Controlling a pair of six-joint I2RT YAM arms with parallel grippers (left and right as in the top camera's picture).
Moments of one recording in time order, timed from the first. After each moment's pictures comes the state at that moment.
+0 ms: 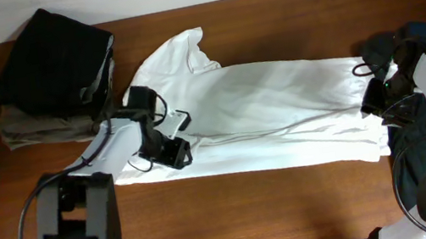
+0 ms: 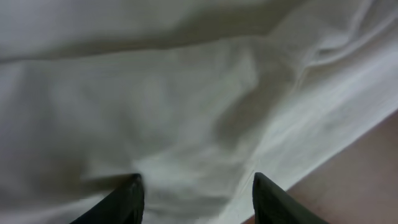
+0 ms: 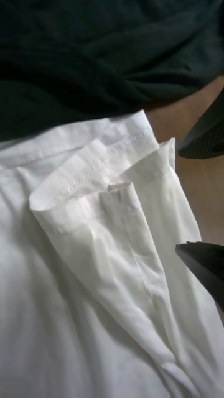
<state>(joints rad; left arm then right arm) -0.24 1.91 1.17 -0.78 0.34 0.30 -0.32 1.73 1.32 -1.17 -0.07 0.28</state>
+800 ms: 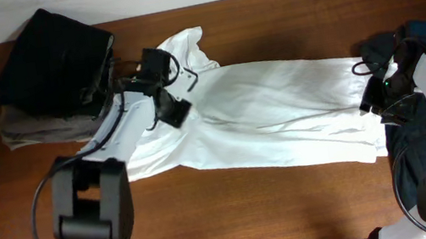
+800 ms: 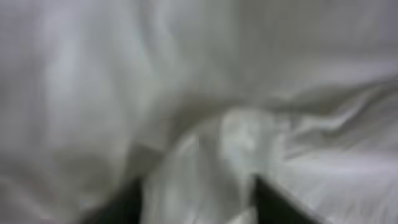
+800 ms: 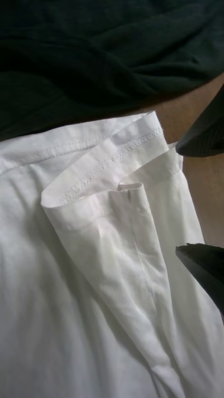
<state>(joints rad) -0.32 2.03 1.47 -0.70 0.08 0.38 -0.32 1.73 1.32 -1.15 -0.09 0.28</state>
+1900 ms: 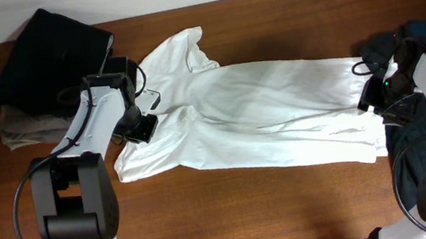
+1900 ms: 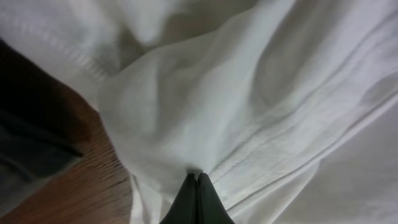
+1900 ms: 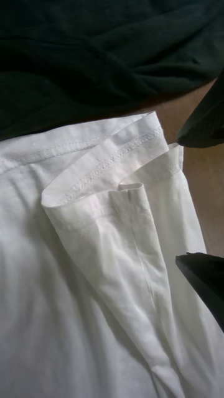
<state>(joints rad) -0.15 2.05 1.53 -1.04 -0.04 0.32 -0.32 1.73 1.32 -1.15 -0.09 0.28</state>
